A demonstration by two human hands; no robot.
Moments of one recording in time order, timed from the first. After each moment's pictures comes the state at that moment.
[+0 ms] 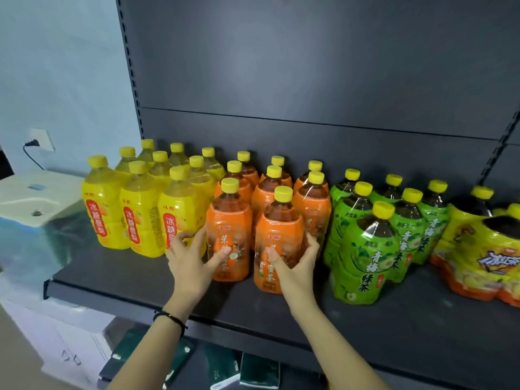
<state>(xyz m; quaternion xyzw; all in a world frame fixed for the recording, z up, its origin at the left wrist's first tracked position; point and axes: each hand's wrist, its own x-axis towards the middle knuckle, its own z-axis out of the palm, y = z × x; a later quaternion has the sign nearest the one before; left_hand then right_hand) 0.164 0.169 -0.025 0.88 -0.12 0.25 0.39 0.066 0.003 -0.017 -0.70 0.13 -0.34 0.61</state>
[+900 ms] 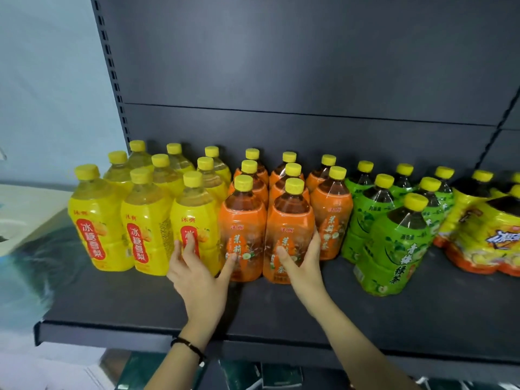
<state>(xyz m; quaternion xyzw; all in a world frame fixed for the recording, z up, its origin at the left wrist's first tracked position) 0.186 0.190 -0.035 0.83 -0.10 0.27 0.47 0.112 0.031 -0.024 -0.73 0.16 -0.33 0.57</state>
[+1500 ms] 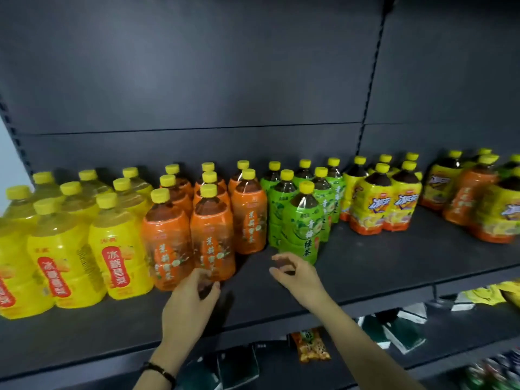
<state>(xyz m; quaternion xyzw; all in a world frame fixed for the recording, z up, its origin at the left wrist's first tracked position) 0.114 0.167 -0.027 0.84 -0.32 0.06 0.43 -0.020 -0.021 -0.012 -0.79 0.26 -0.26 0.48</state>
